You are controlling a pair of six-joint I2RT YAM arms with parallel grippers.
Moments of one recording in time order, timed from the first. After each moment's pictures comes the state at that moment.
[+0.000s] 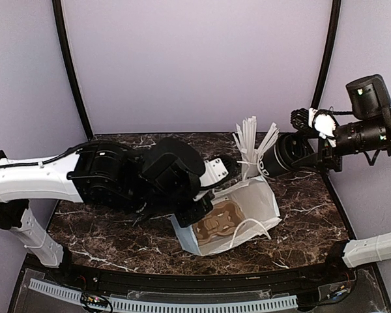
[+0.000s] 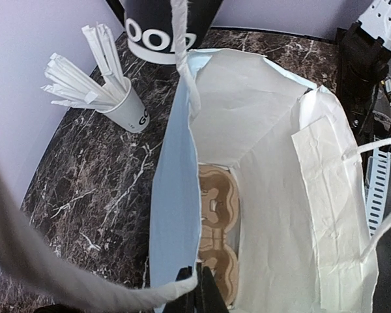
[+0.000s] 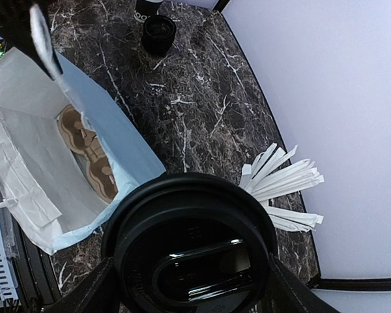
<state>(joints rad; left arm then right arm) -1.42 1.57 1.60 -0.78 -0.43 -0.01 0.80 1.03 1.60 -1.24 -0.07 -0.64</state>
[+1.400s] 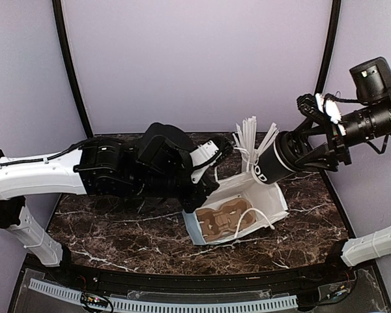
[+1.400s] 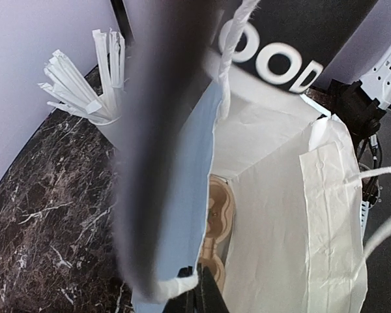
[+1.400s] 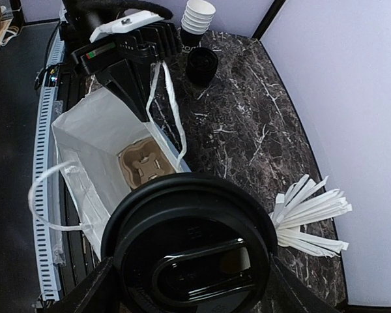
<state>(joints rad) -1.31 1.54 1.50 -0.57 -0.28 -0.08 0.79 1.12 1.84 -1.41 -0.27 -0.60</state>
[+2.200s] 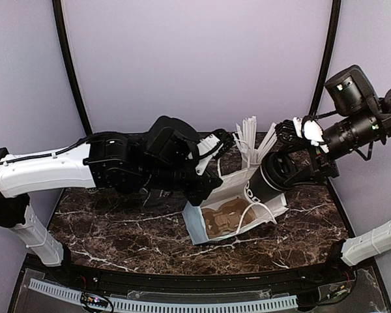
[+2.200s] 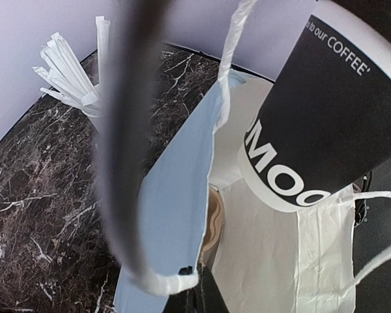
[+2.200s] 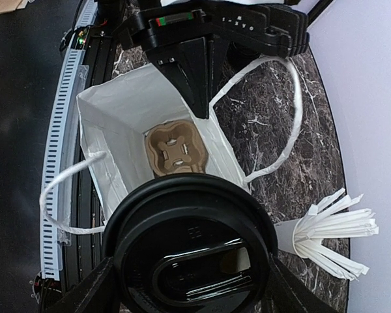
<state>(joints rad) -1.27 1.59 1.56 -0.59 -0.21 -0.18 0.93 1.18 1.77 -1.42 -0.23 -0.65</state>
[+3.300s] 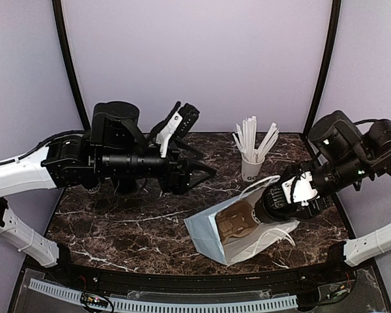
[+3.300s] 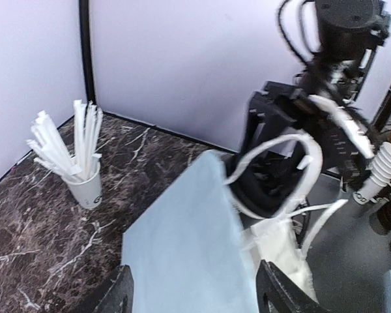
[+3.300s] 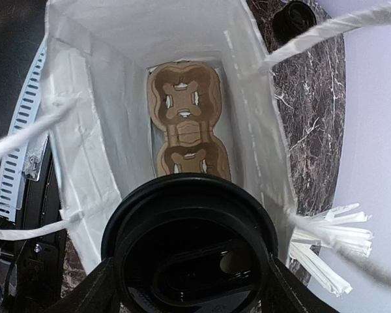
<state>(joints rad) -1.22 1.33 1.37 -0.35 0.02 -0.13 1.16 1.07 1.43 -1.34 0.05 -0.81</state>
